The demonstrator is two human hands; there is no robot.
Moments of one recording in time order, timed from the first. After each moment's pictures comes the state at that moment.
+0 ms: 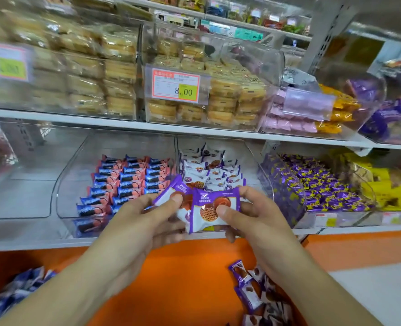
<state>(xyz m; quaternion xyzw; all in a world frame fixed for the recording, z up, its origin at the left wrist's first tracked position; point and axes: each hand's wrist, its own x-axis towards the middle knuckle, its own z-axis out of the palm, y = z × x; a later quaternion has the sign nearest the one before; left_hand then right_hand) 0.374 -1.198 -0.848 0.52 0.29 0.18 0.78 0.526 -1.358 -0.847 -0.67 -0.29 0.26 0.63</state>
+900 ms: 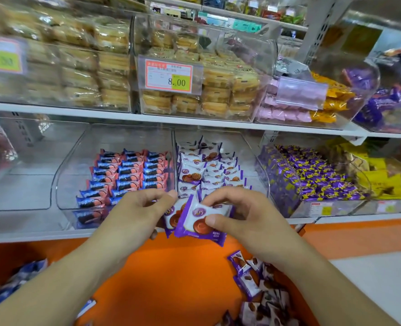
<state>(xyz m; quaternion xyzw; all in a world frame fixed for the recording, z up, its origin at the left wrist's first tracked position) 0.374 -1.187 -0.860 0.73 0.30 0.14 0.60 0.520 -1.371 -0.836 -0.74 -0.43 0.23 0.46</state>
